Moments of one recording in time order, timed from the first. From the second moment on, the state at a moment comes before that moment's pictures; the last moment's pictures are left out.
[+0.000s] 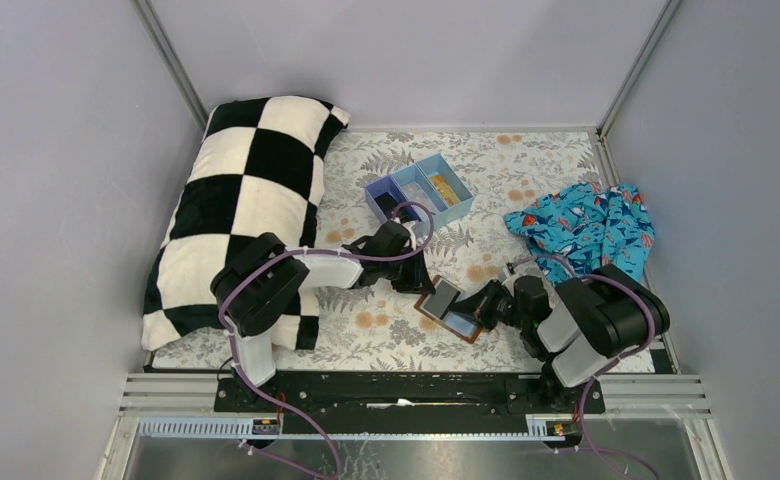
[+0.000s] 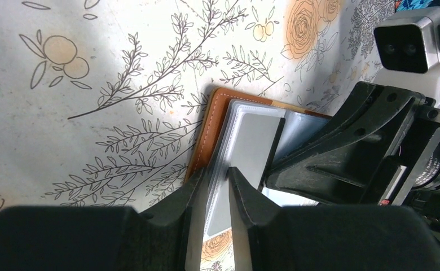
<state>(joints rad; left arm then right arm) -0.80 1.85 0.93 0.11 0.34 -0.82 0.36 1.63 0.01 1.08 -0.51 1.21</state>
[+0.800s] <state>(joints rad) -0.80 1.88 0.96 0.11 0.36 -0.82 0.37 1.05 0.08 0.29 -0.40 0.97</state>
